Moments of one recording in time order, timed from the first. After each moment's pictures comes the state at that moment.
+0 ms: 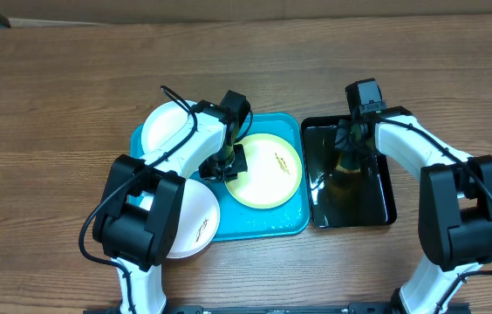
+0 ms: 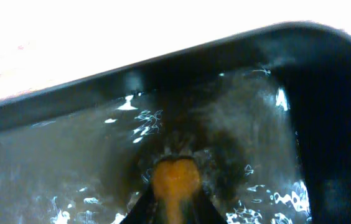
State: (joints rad) left arm -0.42 2.02 1.37 -1.00 0.04 -0.62; right arm 0.18 1.93 1.18 -0.53 0.08 0.39
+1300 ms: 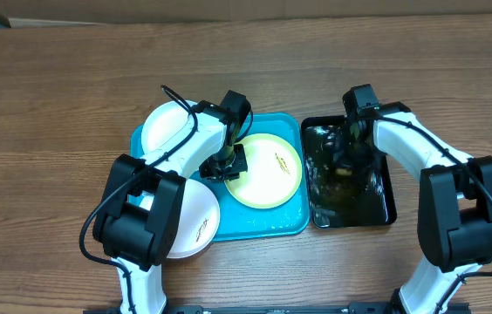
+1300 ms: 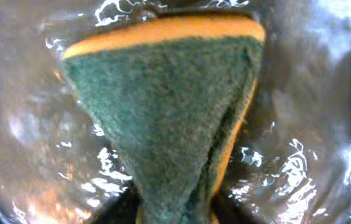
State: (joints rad) left arm -0.42 2.02 1.37 -0.99 0.04 -0.62; right arm 0.20 1.92 1.23 -0.83 -0.03 0.38
